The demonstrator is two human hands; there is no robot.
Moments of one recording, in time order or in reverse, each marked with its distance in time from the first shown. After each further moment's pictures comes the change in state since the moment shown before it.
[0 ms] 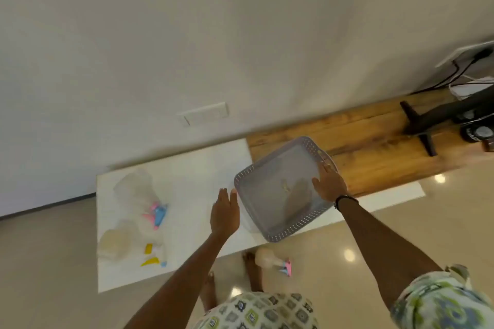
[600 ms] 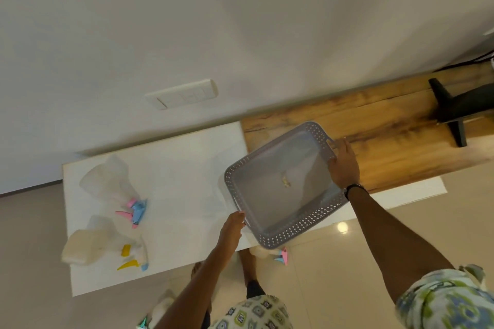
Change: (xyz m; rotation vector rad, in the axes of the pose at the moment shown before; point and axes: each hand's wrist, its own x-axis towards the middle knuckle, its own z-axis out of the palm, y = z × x) left_hand 0.049 -0.054 0.079 -0.530 -0.248 -0.359; right_hand 0.089 0.049 0.037 0.294 0.292 0.147
